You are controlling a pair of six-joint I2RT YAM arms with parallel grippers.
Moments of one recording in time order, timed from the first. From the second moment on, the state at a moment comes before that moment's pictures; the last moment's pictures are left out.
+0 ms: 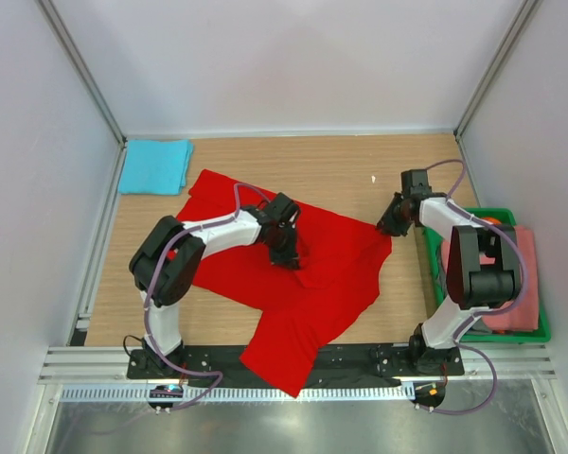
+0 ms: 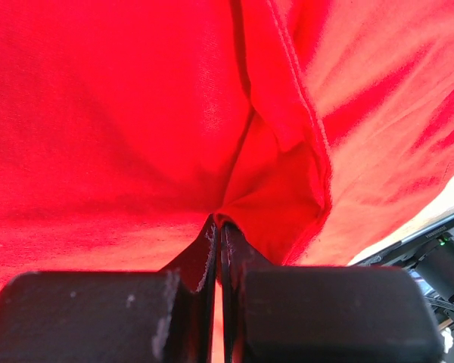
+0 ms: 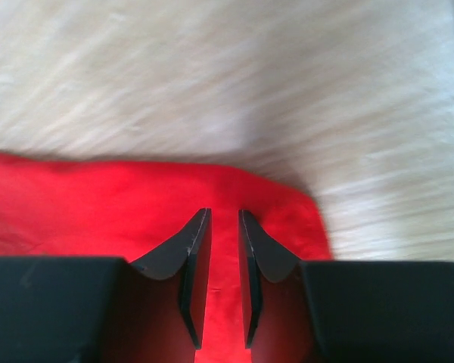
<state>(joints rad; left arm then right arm) -0.73 1.90 1.24 -0.51 0.26 -0.75 0.03 1.67 1.03 -0.41 -0.10 0.63</state>
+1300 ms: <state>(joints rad) -0.70 1.65 1.13 -0.46 0.26 -0.73 0.40 1.15 0.44 -0.20 -0.40 1.05</state>
